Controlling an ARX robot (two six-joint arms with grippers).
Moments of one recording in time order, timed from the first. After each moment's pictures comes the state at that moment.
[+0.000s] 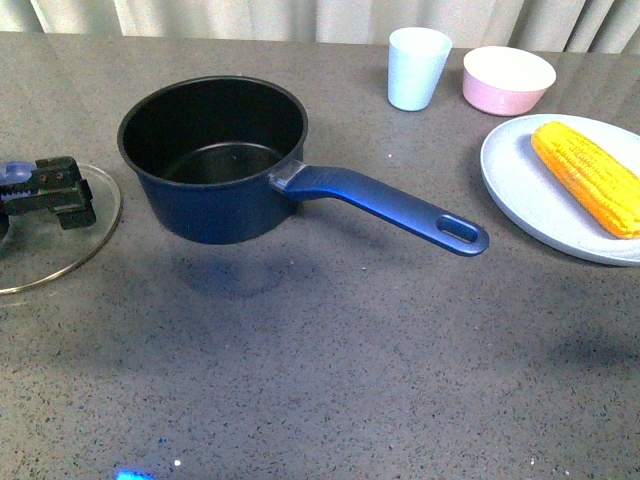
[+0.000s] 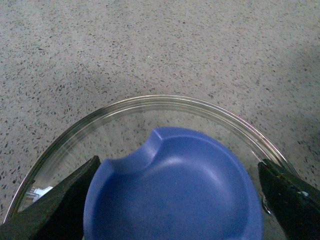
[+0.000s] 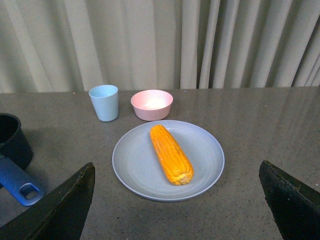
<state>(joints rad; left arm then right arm) -0.01 2.21 0.66 1.14 -0.13 -0.14 0.00 0.01 0.02 0.00 0.00 0.00</state>
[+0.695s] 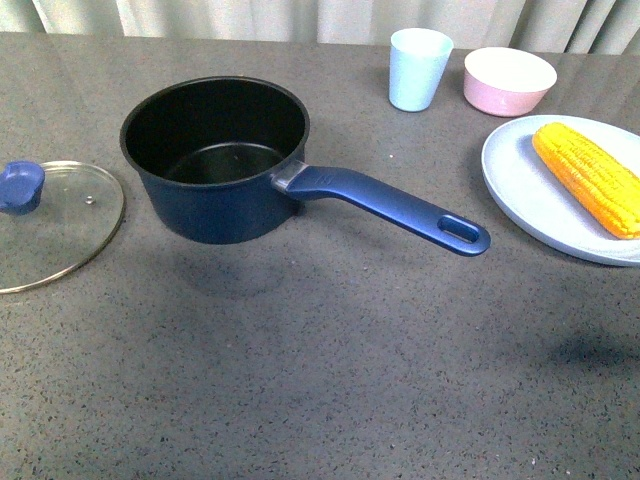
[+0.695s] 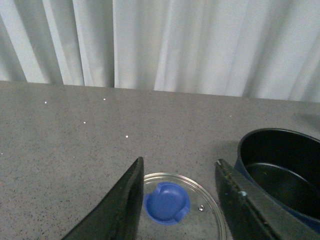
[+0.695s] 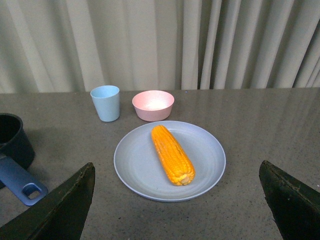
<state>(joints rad) 0.10 1.36 0.13 1.22 0.10 -0.02 0.00 0.00 0.02 0.00 0.00 0.00</state>
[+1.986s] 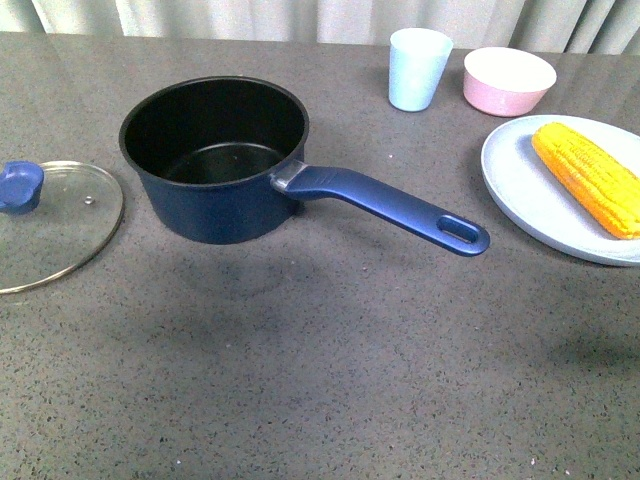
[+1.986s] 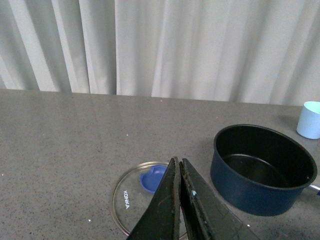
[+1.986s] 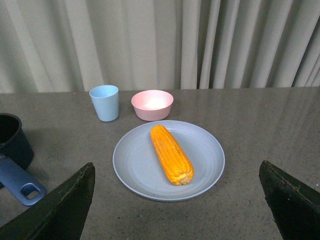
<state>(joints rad) 0.00 0.32 0.01 0.32 0.00 -0.01 0.00 0.00 0.02 0.00 0.00 0.00</state>
